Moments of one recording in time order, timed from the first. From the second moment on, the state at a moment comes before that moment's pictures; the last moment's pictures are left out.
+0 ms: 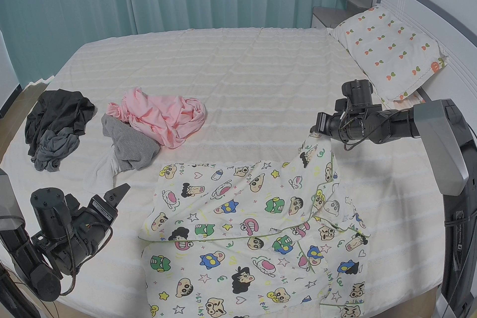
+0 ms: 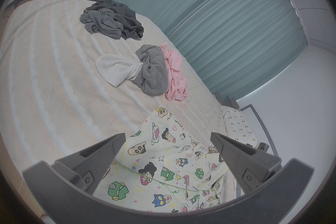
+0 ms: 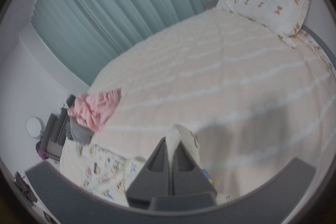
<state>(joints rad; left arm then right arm) -0.22 1.82 -0.02 -1.51 0.09 -0.94 0.23 2.42 -1.81 -0.16 0.15 0.40</state>
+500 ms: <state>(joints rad) -0.22 1.82 -0.02 -1.51 0.09 -0.94 0.22 2.45 -1.76 -0.52 0.08 0.43</state>
